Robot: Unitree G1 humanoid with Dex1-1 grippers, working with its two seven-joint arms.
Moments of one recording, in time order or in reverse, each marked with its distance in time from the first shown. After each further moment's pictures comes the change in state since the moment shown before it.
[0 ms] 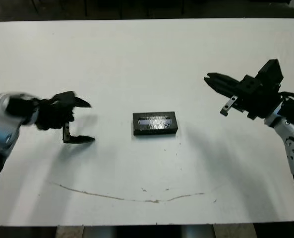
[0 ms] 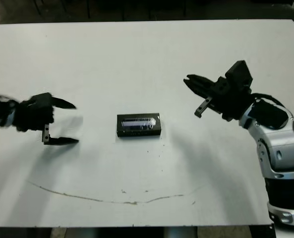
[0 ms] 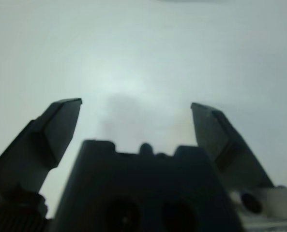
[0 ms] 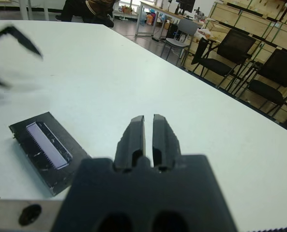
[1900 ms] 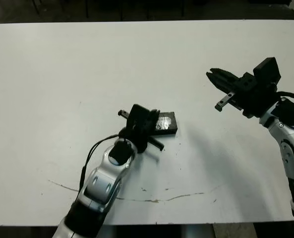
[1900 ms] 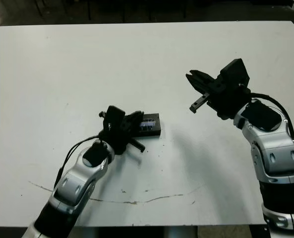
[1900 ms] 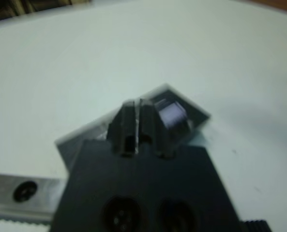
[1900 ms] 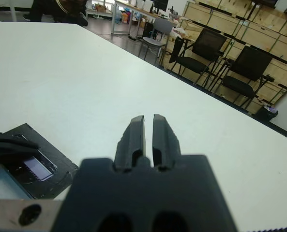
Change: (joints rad) left arm 0.252 -0.638 -0.337 -0.337 0.061 0.287 0.649; right arm 0.013 0.038 0.003 -0.096 -0.041 0.088 -0.139
